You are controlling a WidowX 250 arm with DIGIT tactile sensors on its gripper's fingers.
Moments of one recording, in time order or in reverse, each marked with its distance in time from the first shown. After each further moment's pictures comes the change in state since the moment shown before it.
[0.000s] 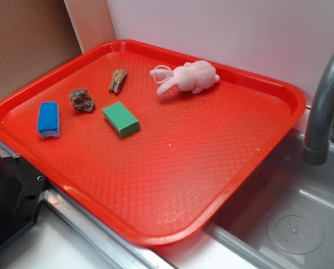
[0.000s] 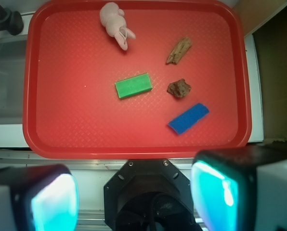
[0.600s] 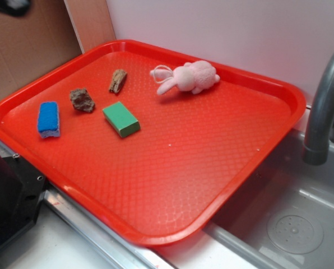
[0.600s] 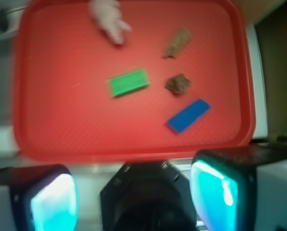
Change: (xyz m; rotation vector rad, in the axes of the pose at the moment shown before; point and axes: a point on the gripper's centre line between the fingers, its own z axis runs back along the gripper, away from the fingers) arm 0.017 0.049 -0.059 0.079 0.112 0.266
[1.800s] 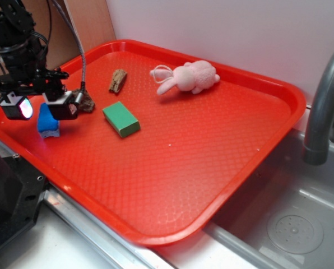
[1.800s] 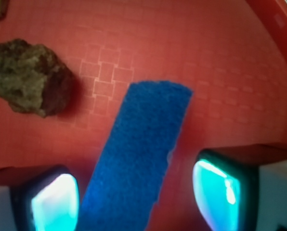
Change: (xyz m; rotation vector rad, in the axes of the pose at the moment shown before) arm 0.025 0.047 -0.150 -0.060 -0.019 0.351
